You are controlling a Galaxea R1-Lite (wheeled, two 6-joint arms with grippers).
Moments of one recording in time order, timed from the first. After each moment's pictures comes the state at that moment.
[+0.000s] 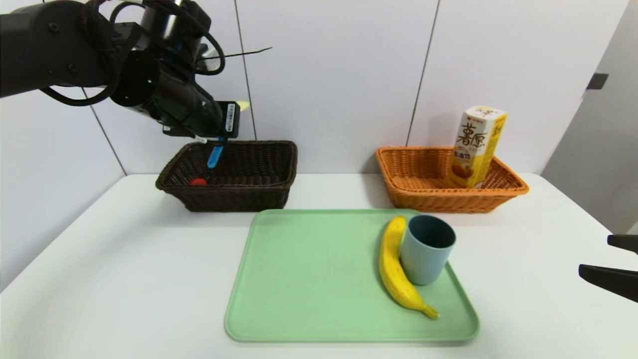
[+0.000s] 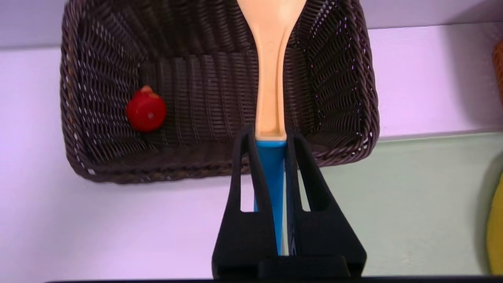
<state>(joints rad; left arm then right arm) -0.39 1.90 -1.96 0.64 0.23 -0.19 0.24 0.91 -0.87 0.41 0.30 0.04</state>
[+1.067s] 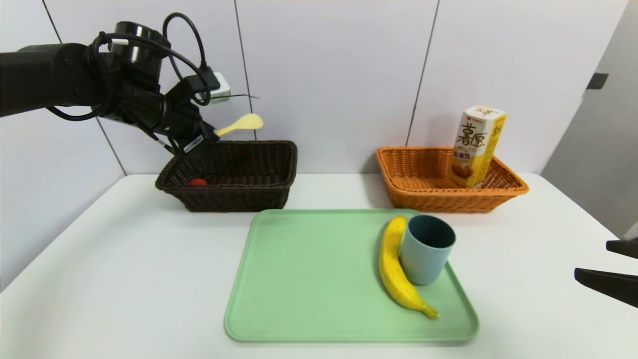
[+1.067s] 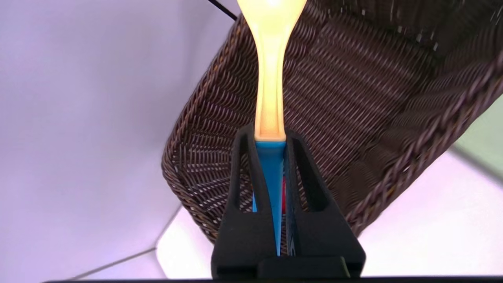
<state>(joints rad) -0.14 1.98 -1.93 0.50 -0.16 0.88 0.22 0.91 -0.85 0.41 0.29 0.04</state>
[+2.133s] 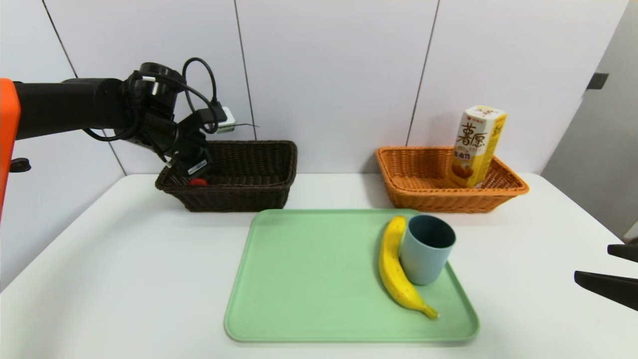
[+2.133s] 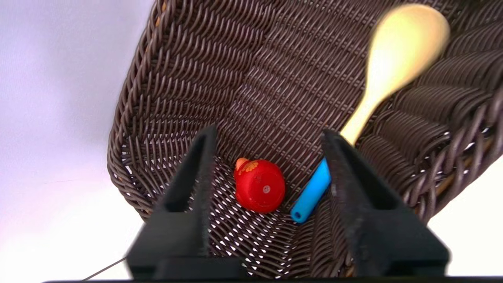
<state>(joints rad) -0.11 2.09 -1.90 0.50 -0.17 0.94 0.20 0.91 -0.84 0.41 0.29 0.04</state>
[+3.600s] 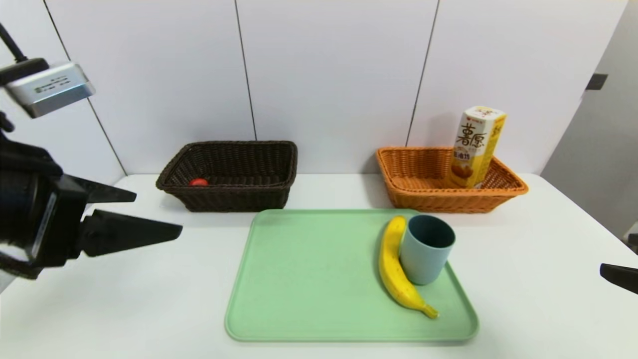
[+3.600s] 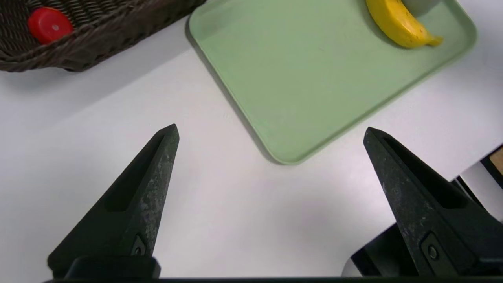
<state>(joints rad) -0.42 1.24 -1.32 0.70 -0.16 0.05 0.21 0.87 -0.87 0.42 0.30 0.03</state>
